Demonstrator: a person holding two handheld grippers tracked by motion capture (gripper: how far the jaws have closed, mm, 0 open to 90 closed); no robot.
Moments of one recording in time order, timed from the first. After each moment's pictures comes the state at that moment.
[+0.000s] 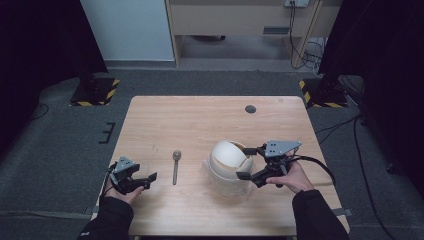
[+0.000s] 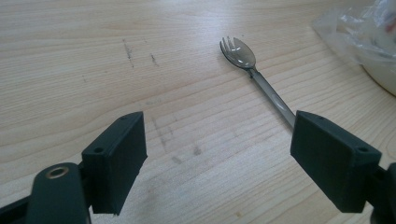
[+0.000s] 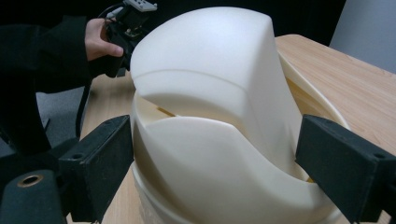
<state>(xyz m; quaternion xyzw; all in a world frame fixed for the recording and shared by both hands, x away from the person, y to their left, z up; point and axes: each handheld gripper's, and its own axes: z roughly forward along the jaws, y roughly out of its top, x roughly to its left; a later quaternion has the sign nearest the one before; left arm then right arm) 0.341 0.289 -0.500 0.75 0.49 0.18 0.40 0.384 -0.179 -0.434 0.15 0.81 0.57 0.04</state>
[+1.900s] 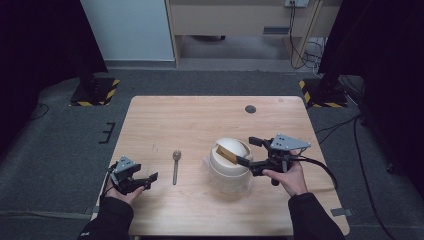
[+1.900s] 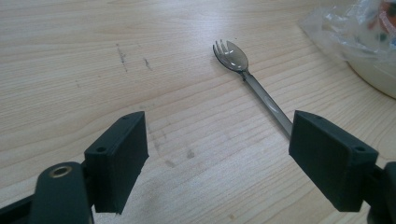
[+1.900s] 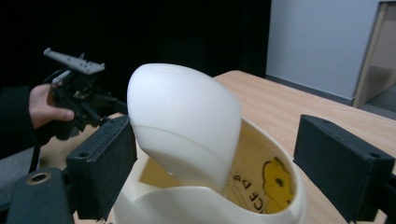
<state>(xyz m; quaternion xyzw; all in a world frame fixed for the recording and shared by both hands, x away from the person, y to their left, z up) 0.340 0.287 -0.498 0.75 0.49 0.18 0.41 0.378 -0.180 -0.415 0.26 0.73 0.62 0.12</state>
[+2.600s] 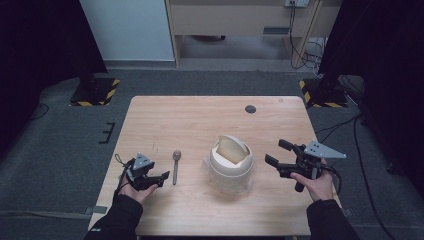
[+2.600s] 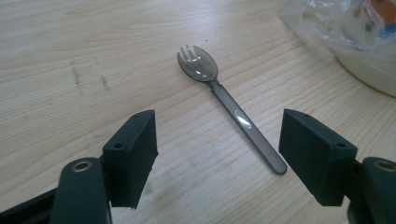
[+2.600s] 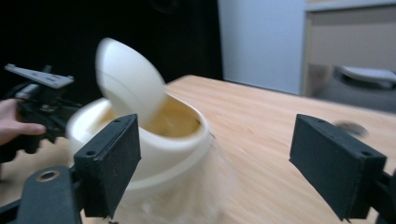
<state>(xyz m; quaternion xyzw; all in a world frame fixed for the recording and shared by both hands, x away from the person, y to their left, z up) 0.356 0.241 -0.497 0.79 0.46 0.18 0.37 0.360 -0.255 -0.426 0.33 0.69 0.62 0.16</state>
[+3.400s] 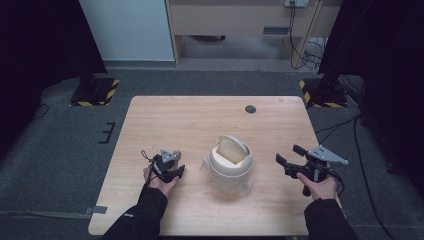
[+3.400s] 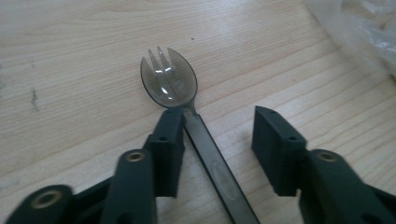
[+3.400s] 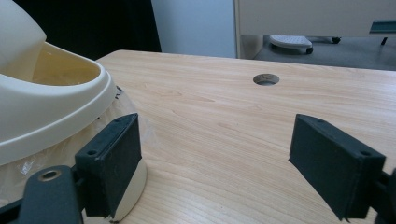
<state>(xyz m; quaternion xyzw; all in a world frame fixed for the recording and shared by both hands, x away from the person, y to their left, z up) 0.388 0.185 -0.529 0.78 0.49 0.21 0.33 0.366 -0.279 -0.460 0.43 0.68 0.54 0.23</state>
